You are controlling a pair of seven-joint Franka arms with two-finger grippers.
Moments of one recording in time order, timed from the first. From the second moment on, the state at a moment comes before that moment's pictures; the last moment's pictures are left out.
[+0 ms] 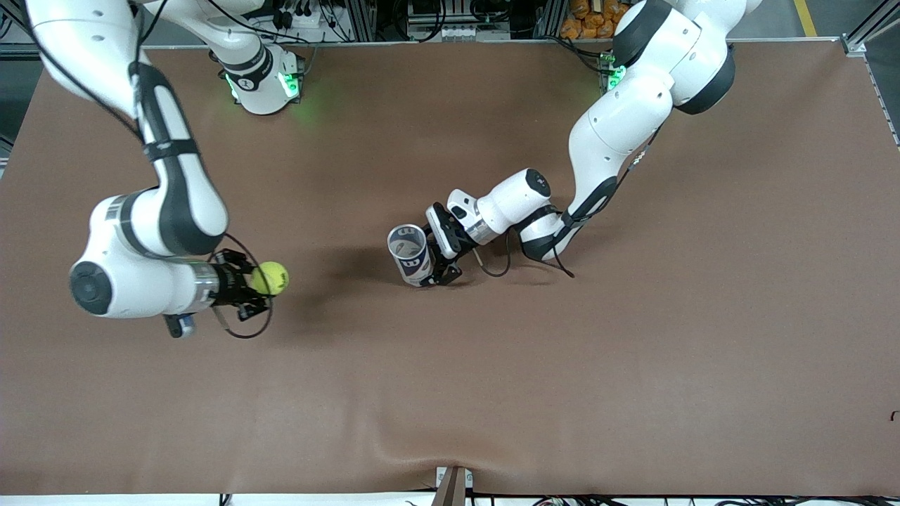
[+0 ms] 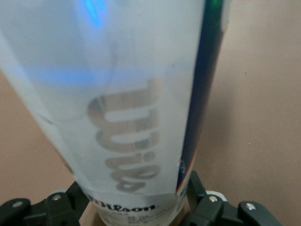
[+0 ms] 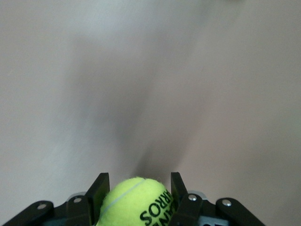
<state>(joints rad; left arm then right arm) -0.37 1.07 -0.42 -1.69 0.60 3.54 0.12 0.18 0.52 0.02 -1.51 0.27 1.81 1.29</state>
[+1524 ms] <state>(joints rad) -0.37 1.07 -0.42 -1.69 0.60 3.54 0.12 0.53 0.54 0.00 -1.40 0.29 1.82 1.73</state>
